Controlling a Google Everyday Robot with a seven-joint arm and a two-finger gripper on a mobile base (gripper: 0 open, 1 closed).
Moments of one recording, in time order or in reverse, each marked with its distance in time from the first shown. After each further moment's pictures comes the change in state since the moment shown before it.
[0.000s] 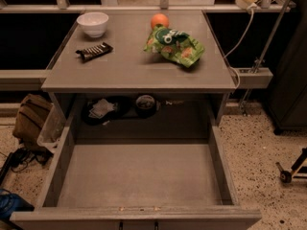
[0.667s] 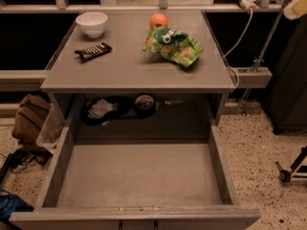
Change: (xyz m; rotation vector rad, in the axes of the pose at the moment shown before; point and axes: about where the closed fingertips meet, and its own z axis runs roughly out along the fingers) arm 0.099 -0.012 -0.059 0.122 0.024 0.184
